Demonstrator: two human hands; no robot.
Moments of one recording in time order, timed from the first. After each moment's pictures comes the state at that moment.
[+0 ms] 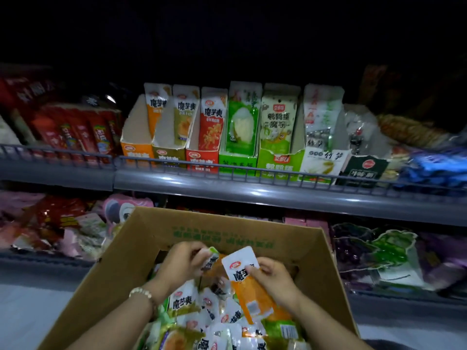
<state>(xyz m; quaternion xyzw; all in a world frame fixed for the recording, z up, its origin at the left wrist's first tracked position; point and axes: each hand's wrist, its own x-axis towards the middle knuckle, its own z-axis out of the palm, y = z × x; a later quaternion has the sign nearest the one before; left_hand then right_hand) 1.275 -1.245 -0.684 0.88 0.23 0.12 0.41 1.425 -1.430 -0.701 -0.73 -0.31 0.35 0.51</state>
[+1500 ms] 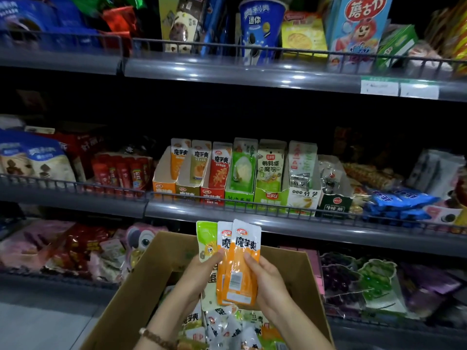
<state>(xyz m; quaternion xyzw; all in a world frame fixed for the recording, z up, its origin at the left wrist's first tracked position) 1.241 -1.342 -0.550 0.59 0.32 0.21 0.71 1.341 -1.446 -0.561 -0.58 -0.13 0.41 0.70</state>
